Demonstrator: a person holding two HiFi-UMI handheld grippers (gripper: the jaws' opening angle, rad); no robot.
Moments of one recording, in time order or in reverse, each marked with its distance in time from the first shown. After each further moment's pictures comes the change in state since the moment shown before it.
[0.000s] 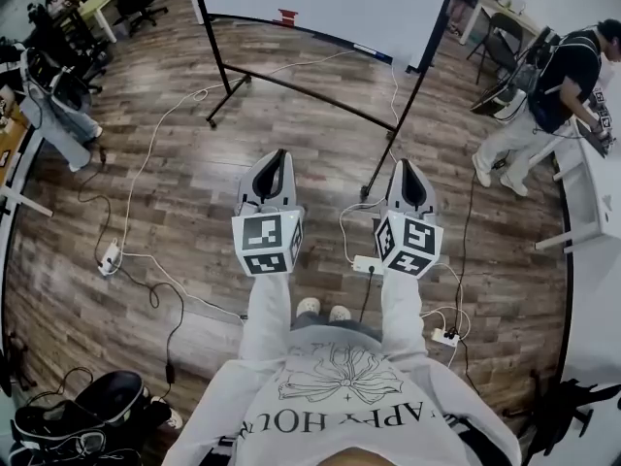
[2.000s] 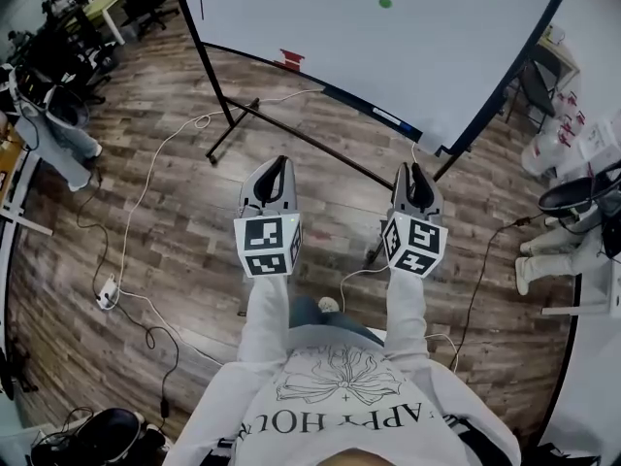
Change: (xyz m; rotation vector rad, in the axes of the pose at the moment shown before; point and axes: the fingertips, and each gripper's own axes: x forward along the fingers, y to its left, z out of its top) left arm 0.402 0.107 -0.009 0.021 0.064 0.083; right arm 0.433 -0.074 -0.013 -0.022 0.038 0.069
